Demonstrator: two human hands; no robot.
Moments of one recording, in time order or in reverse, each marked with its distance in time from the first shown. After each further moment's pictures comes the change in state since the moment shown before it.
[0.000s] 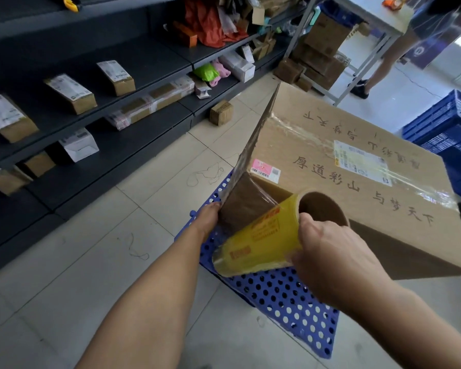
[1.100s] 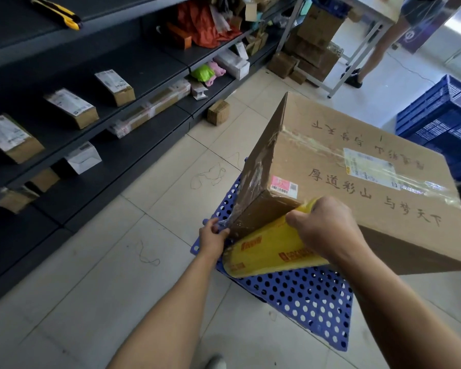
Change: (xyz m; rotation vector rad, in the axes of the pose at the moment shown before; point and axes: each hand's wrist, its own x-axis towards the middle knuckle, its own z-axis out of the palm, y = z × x) left_hand -0.014 -0.025 -0.028 -0.013 0.133 0.031; right_hand 0.057 -0.032 -0.019 0.649 0.062 0.512
